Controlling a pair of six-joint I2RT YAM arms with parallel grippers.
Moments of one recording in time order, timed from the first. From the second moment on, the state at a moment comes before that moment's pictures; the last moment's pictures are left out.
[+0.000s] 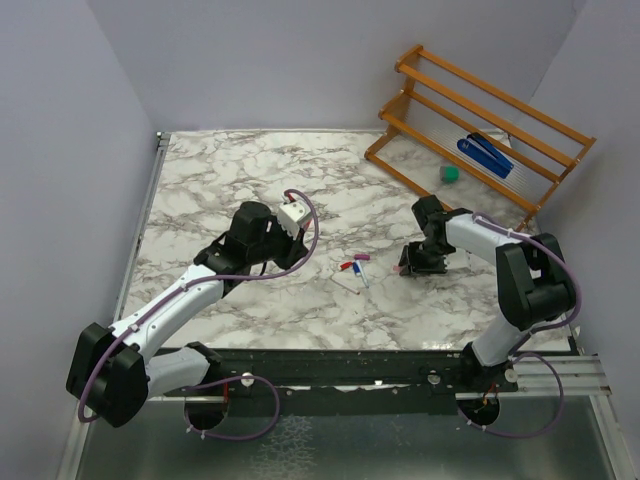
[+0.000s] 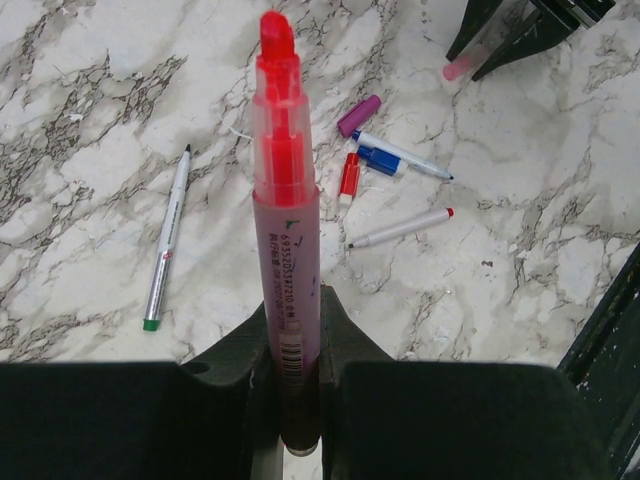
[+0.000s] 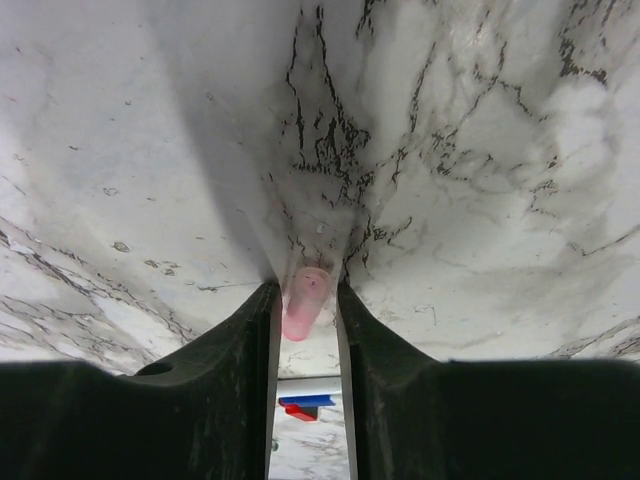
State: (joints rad) left arm -0.56 1.13 0.76 -0.16 0.36 0.07; right arm 0.29 1.67 0.96 -0.75 -0.02 1.86
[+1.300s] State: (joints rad) left arm -0.52 1.19 0.76 -0.06 0.64 -0.11; right arm 0.47 1.29 0.88 0.18 -0.08 0.63
